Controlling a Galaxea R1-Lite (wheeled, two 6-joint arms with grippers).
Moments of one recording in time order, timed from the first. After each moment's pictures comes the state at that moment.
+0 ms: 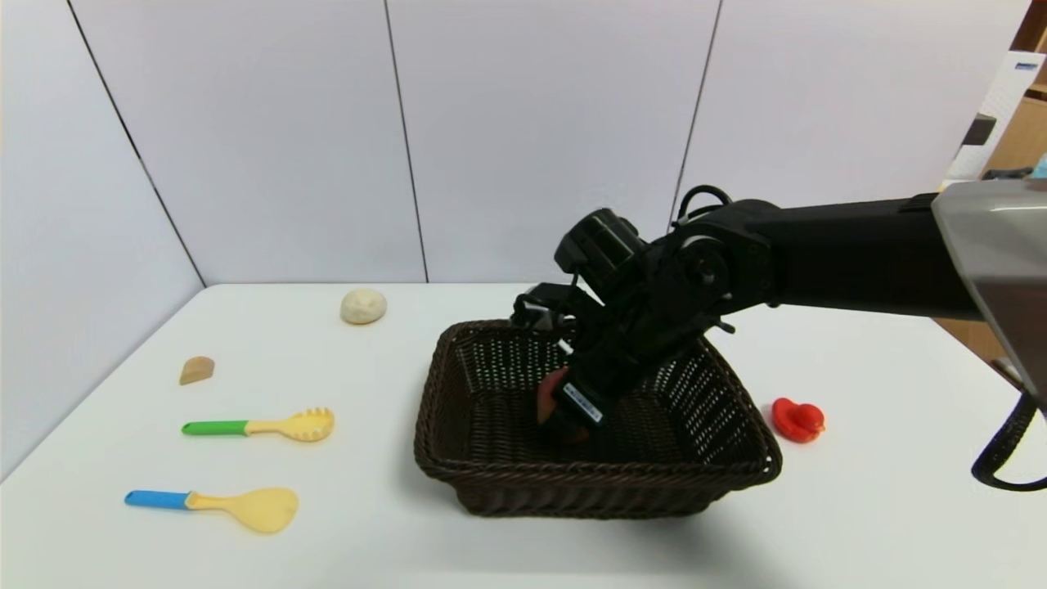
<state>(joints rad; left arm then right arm) 0.00 0.00 0.00 0.00 0.00 0.00 0.67 2.15 -1.79 0.69 0.12 -0.33</state>
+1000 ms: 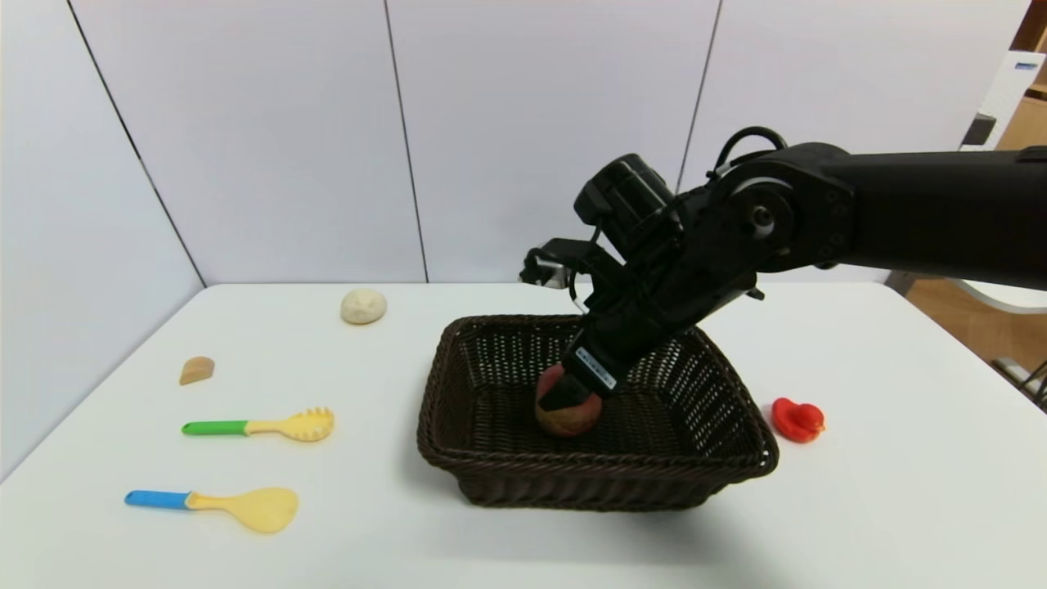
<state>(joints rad) 0.00 0.00 0.00 0.00 0.00 0.00 0.67 2.07 -1.86 0.74 0.10 -0.34</state>
